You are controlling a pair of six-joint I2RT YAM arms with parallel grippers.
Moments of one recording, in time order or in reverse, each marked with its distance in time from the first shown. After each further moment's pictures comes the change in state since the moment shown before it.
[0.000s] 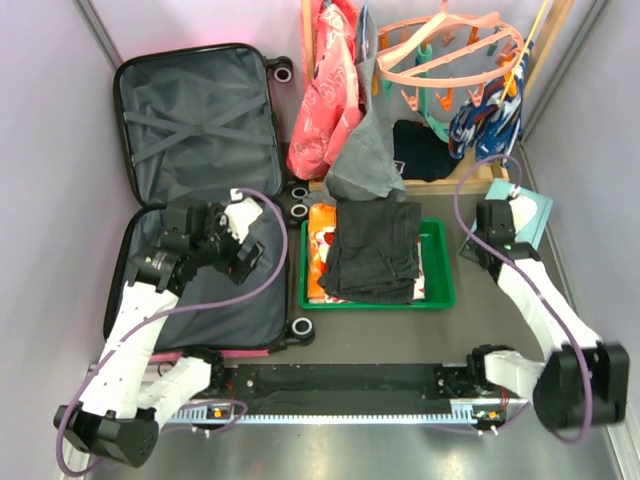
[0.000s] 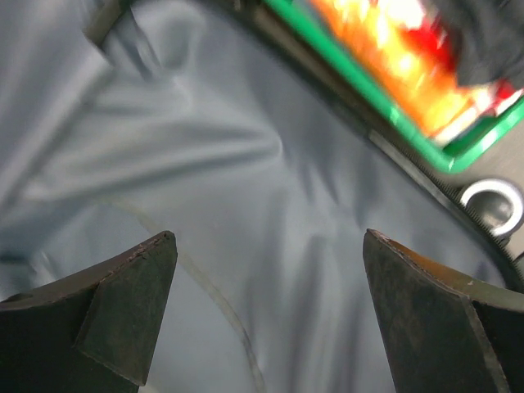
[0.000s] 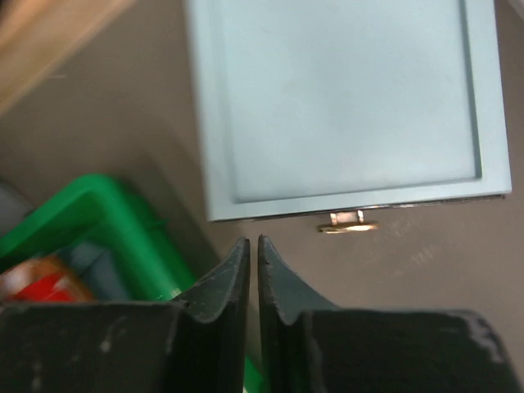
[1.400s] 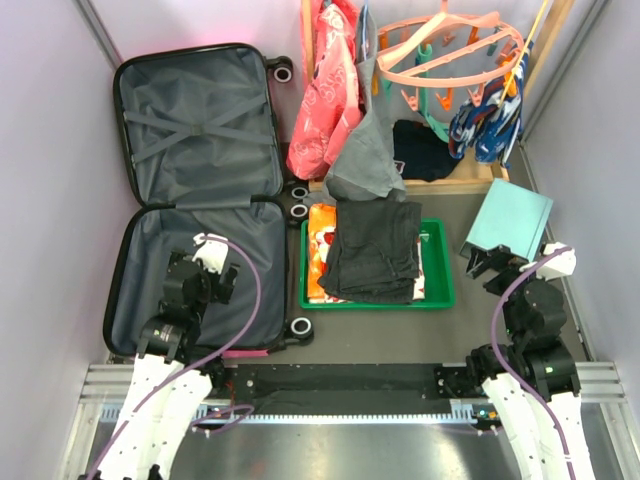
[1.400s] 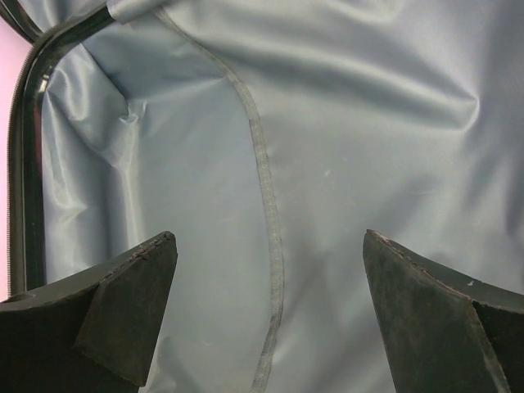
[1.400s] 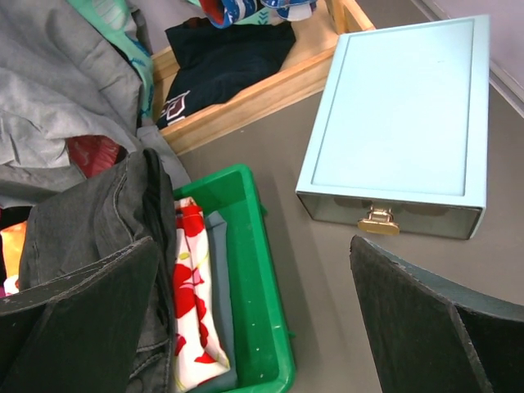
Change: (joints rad) left arm 0.048 -0.502 -0.591 0.333 -0.521 -0.186; right arm 0.071 -0.987 -0.198 -0.106 -0.182 -0.188
